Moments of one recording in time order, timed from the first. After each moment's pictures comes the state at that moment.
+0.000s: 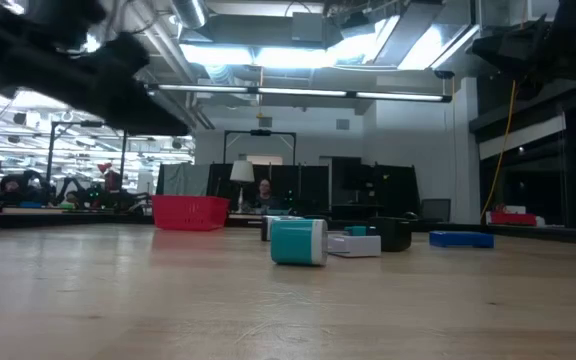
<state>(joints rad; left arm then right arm) 0.08 0.90 0.22 0.38 -0.26 -0.01 0.18 0.00 0.02 0.38 0.56 -0.14</state>
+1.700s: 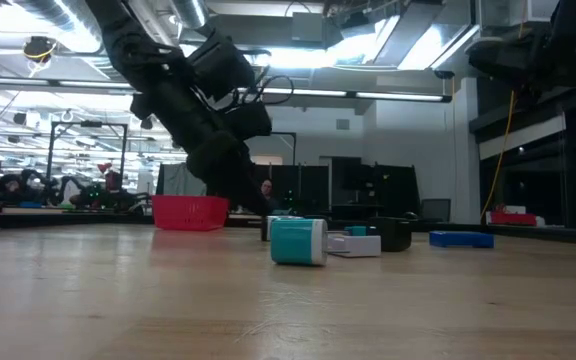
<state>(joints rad) 0.15 1.72 0.77 0.16 0.04 0.08 0.18 0.00 0.02 0.30 0.56 -0.06</state>
